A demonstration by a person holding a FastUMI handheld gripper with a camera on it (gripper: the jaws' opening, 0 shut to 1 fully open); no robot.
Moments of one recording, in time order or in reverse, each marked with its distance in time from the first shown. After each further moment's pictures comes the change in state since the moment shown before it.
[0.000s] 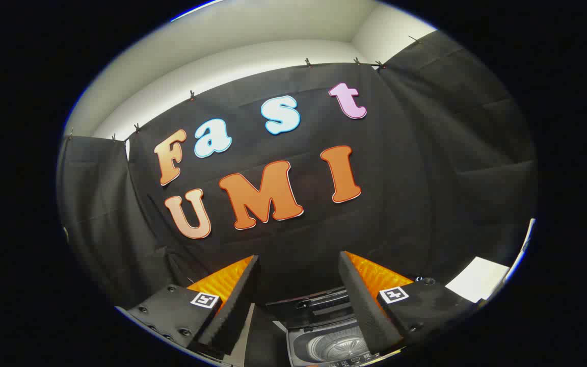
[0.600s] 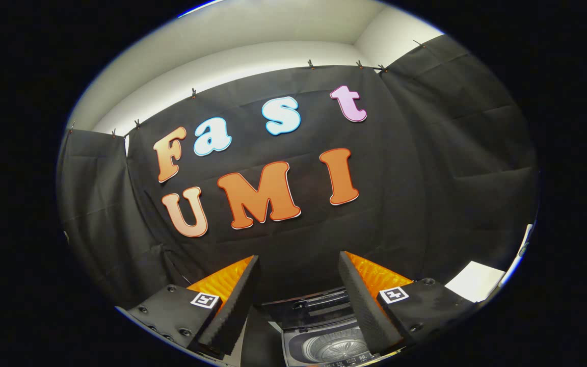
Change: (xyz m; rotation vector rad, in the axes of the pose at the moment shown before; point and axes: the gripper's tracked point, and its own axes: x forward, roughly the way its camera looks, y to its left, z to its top) arm 0.006 0.013 -0.006 -0.043 0.003 -0.001
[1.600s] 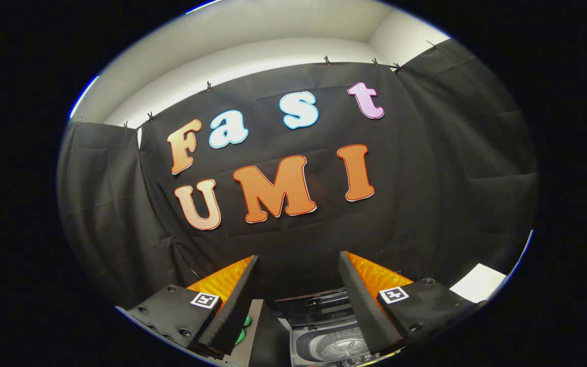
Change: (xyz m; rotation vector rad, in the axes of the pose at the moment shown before) arm 0.003 0.037 -0.011 -0.030 0.025 0.062
